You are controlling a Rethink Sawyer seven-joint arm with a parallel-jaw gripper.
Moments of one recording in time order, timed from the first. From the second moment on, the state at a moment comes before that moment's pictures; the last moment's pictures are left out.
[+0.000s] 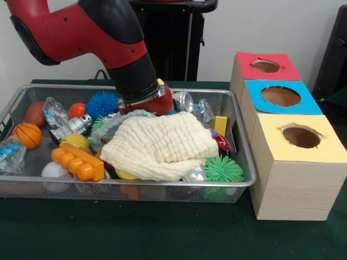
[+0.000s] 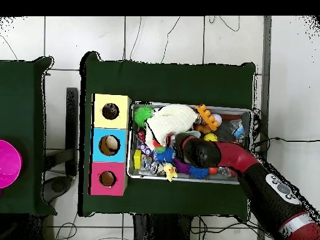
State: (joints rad) arm -0.93 -0.38 0.66 1.77 -0.53 0.40 1.69
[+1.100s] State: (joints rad) arm -0.91 -0.69 0.66 1.86 -0.42 0.51 1.69
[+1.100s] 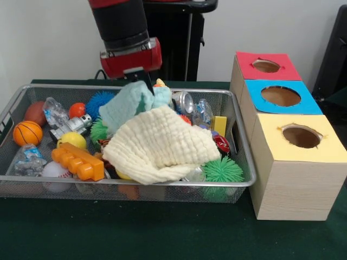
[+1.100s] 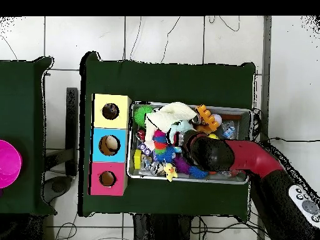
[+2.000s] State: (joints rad) arm -0.91 -0.84 0.66 1.80 -0.51 0.67 1.69
